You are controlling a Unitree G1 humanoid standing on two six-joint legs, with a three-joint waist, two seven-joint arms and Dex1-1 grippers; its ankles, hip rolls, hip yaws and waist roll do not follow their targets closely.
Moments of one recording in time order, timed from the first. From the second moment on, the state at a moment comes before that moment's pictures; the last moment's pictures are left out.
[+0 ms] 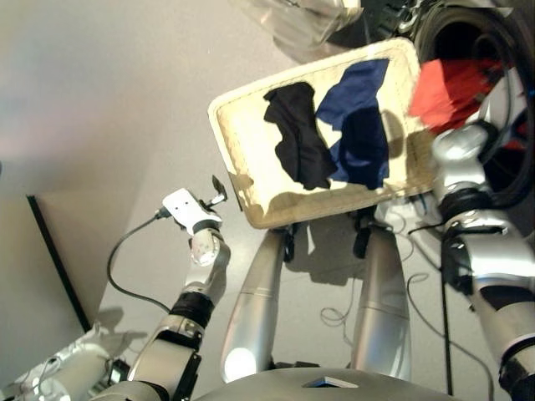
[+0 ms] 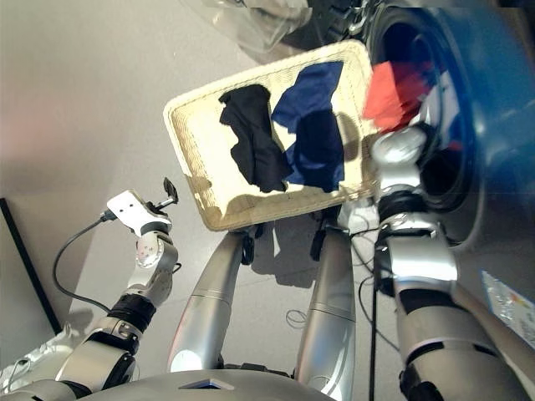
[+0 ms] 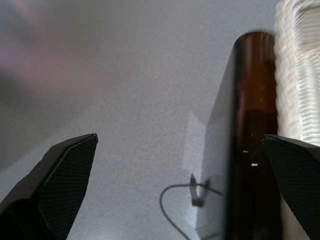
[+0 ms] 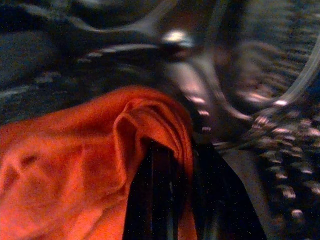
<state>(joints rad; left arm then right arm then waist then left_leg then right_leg) -0.31 0.19 -0.20 0.57 -0.56 -0.48 0.42 -1.16 -0.65 -0.03 1.17 0.11 -0.26 -1.03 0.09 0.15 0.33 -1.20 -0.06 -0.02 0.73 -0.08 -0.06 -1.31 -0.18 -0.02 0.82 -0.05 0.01</state>
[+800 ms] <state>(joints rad) -0.33 0.21 -0.23 0.61 -0.63 -0.46 0.27 -0.99 -0.53 0.14 1.21 0.56 -0.34 -0.43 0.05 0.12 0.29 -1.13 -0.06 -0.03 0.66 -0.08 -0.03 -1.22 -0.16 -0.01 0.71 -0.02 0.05</state>
